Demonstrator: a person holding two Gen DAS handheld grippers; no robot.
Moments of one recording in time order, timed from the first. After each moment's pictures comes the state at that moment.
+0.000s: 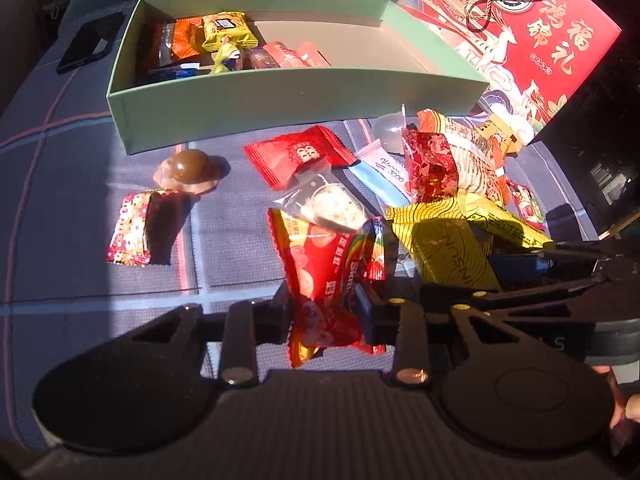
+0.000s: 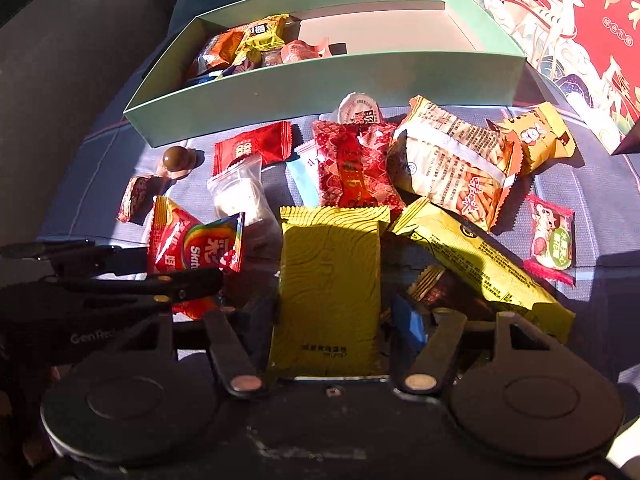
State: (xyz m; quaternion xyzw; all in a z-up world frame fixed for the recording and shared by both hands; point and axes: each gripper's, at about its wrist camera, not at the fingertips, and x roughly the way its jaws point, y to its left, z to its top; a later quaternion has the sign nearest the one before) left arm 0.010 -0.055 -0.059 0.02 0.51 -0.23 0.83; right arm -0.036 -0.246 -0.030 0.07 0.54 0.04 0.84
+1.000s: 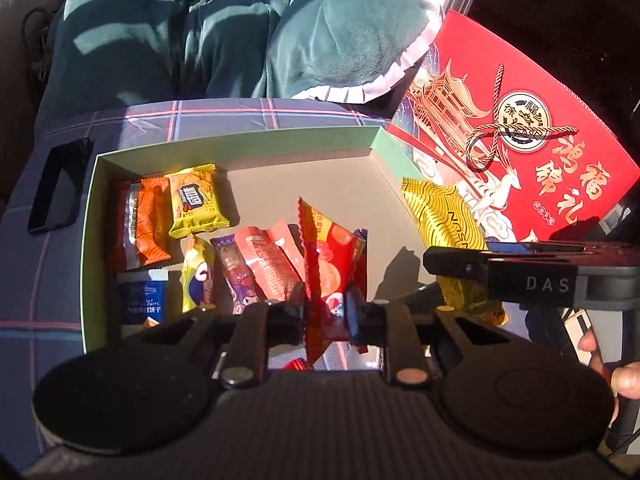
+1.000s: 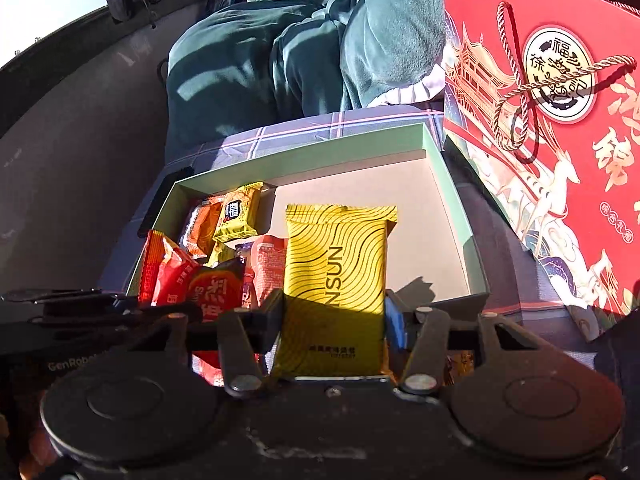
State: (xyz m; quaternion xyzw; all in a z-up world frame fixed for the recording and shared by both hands) left arm 0.157 -0.113 0.031 0.00 0.45 -0.23 0.86; right arm 0.102 -0.341 0.055 0.13 0.44 0.05 0.89
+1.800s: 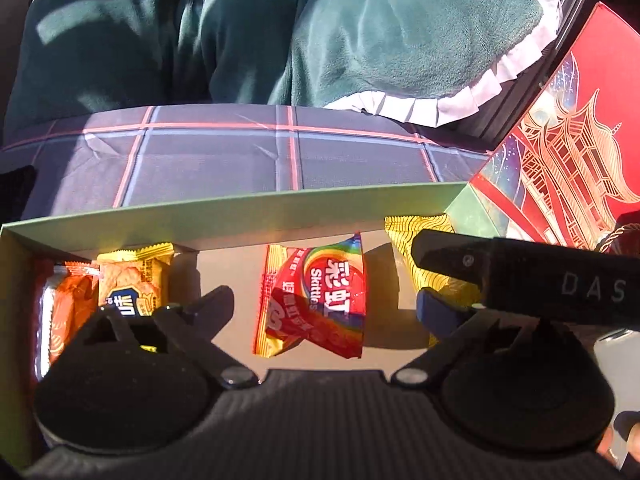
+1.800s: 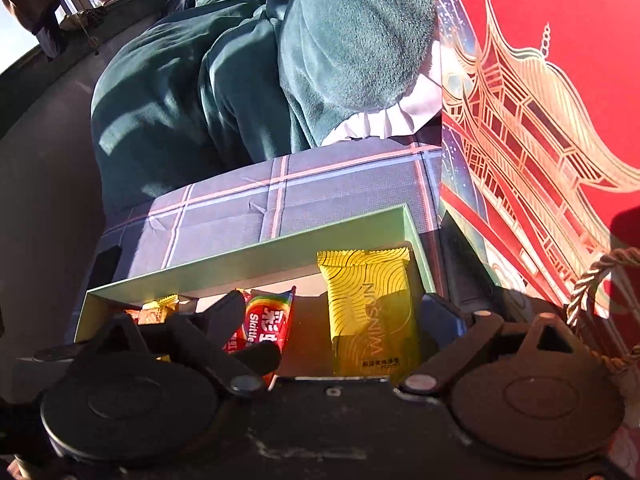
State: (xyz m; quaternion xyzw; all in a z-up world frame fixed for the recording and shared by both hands) left arm 0.311 -0.188 -0.041 -0.01 0.48 -0.15 0.86; right arm 0.274 -0.388 -0.012 0.17 0.45 0.03 0.87
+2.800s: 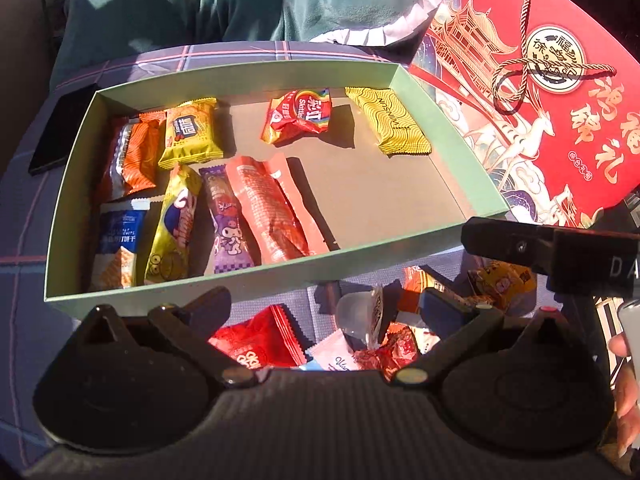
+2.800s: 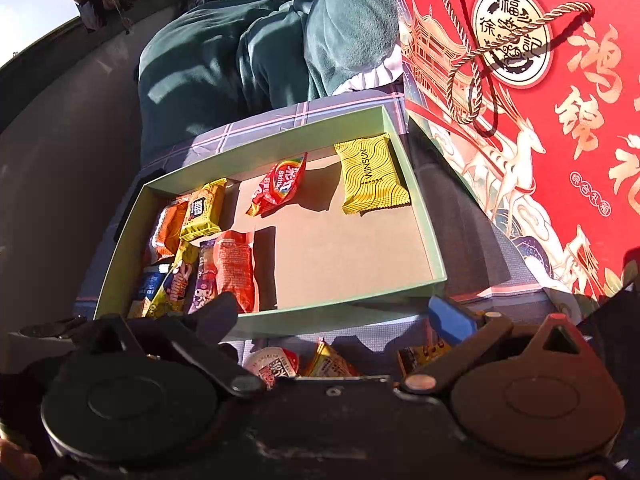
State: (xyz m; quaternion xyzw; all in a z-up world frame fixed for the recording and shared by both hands) left arm 0.119 -0.144 -0.012 0.02 0.50 -0.17 0.85; right arm 0.086 -0.381 0.030 0.15 0.45 0.03 0.88
